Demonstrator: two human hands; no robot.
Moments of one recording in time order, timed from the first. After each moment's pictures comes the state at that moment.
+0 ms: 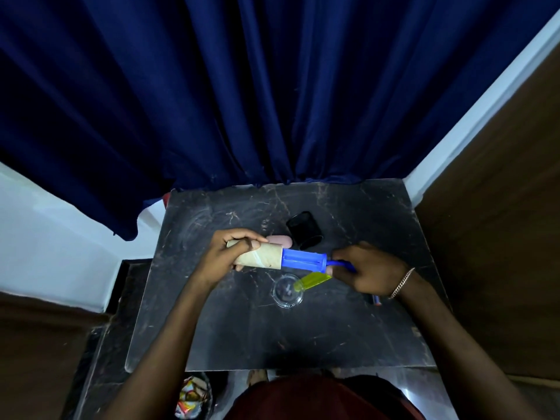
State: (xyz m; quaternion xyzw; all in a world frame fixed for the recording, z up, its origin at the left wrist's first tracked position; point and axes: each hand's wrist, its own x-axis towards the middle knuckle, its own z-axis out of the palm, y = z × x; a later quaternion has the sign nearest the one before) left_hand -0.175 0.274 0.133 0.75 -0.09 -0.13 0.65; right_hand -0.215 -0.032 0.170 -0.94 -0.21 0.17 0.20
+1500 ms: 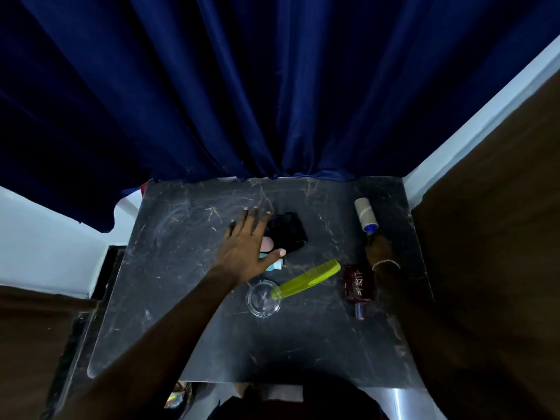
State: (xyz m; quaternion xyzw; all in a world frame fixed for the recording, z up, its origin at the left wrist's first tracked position) left_hand -0.116 0.190 0.034 0.98 -0.15 -0.06 0.09; right_hand -0.109 -0.148 -0.020 -0.92 0.26 0.15 0.25
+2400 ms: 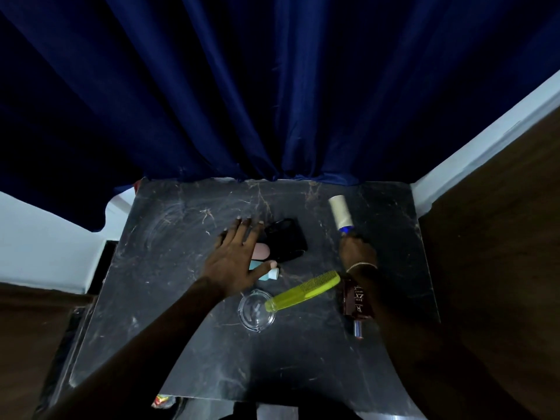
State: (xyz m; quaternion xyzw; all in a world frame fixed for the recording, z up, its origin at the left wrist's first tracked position) left_hand -0.103 0.191 0.018 0.98 -0.15 -0.08 0.09; right_hand -0.068 -0.110 -0.045 -0.97 0.13 0.18 0.06
